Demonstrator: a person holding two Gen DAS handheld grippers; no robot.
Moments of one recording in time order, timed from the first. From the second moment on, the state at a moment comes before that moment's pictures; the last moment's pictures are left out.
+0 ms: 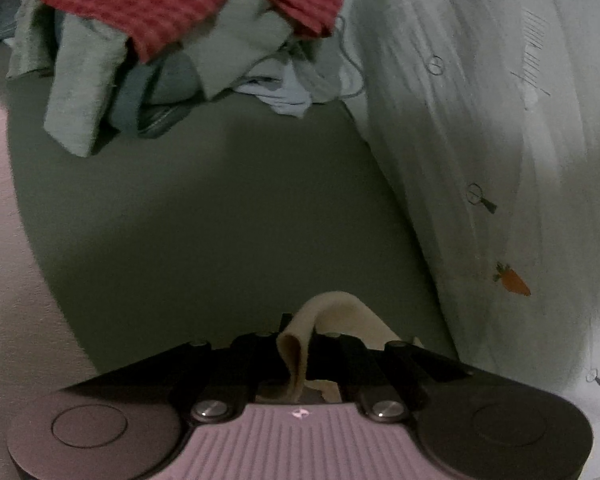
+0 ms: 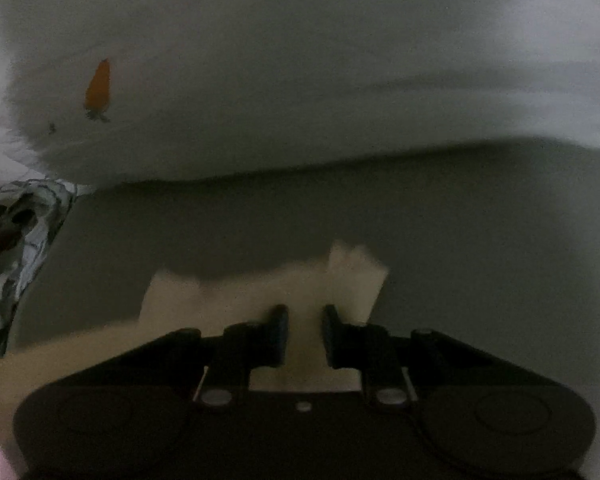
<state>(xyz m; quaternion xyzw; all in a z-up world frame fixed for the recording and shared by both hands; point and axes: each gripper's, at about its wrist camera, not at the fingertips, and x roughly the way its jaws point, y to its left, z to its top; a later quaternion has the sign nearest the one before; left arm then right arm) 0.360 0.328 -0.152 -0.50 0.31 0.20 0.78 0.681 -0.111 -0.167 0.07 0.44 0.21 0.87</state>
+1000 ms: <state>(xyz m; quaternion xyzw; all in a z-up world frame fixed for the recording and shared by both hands) 0.380 0.046 -0.026 -0.15 0.41 -0.23 0.87 0.381 -0.292 -0.114 0.09 0.40 0.04 0.91</state>
